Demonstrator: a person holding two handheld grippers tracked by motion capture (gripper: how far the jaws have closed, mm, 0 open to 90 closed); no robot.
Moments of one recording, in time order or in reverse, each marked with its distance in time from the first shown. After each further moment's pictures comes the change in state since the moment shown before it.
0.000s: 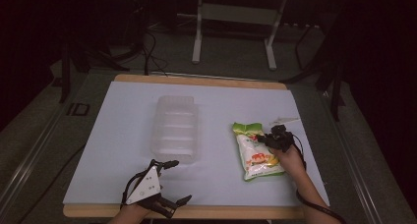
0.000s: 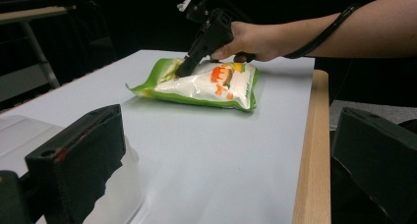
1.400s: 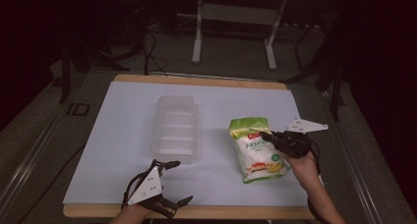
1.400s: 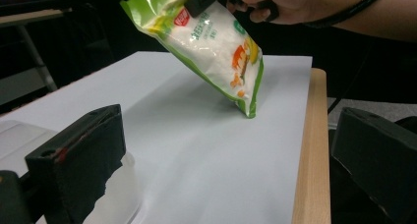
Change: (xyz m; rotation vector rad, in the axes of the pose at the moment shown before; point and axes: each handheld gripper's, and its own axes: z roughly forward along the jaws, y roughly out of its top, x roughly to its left) left arm -0.002 0.000 0.003 0.004 -0.016 0.021; right arm 0.058 0.017 -0.098 -0.285 0.089 -0.140
